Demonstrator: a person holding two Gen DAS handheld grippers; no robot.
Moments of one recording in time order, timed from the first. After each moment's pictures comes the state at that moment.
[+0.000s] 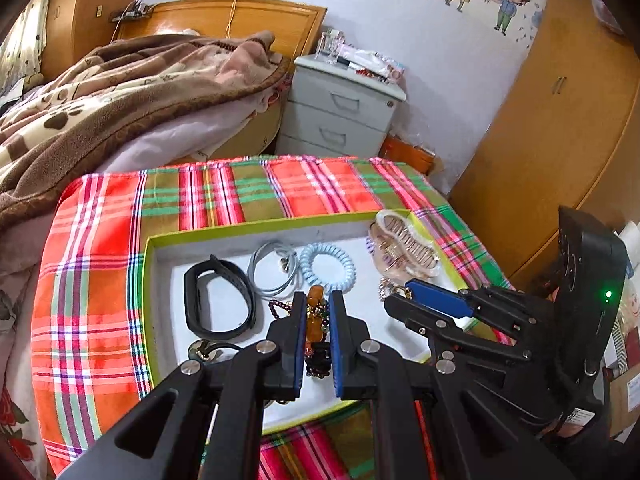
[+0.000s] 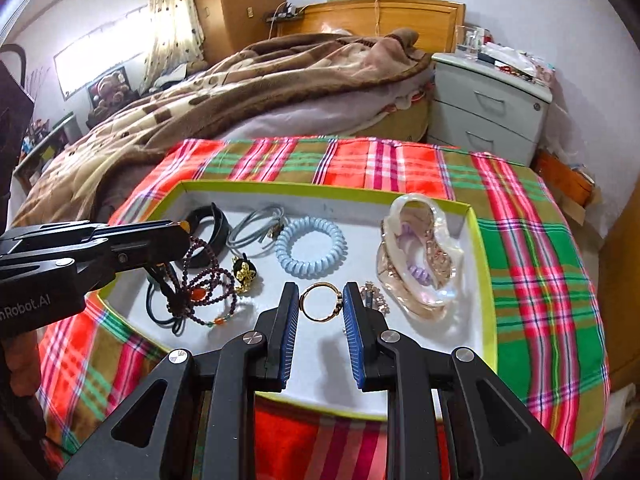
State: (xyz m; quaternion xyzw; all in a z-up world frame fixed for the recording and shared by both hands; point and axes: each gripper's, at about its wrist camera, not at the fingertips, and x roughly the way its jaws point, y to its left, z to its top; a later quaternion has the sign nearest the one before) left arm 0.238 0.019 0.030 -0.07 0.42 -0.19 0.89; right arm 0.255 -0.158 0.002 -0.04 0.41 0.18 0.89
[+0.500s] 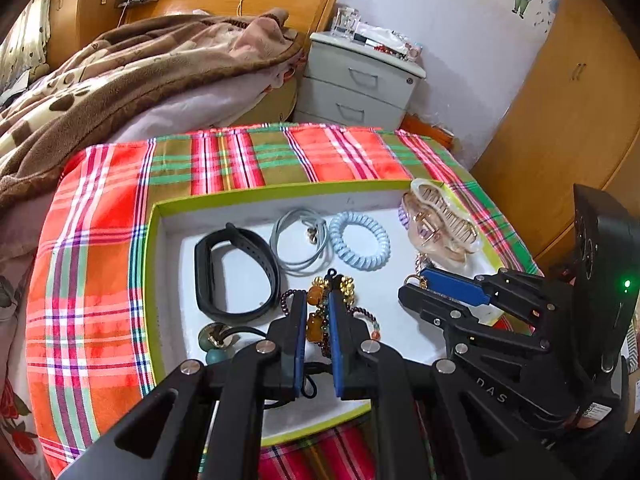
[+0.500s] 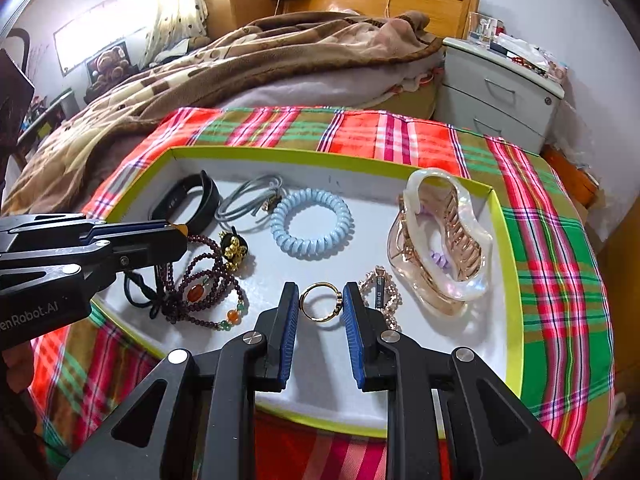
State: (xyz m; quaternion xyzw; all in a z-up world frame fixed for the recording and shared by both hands) left arm 0.247 0.020 0.001 -0.06 0.45 -0.17 0.87; right arm 0.263 -0.149 -0.018 -0.07 0.44 0.17 0.88
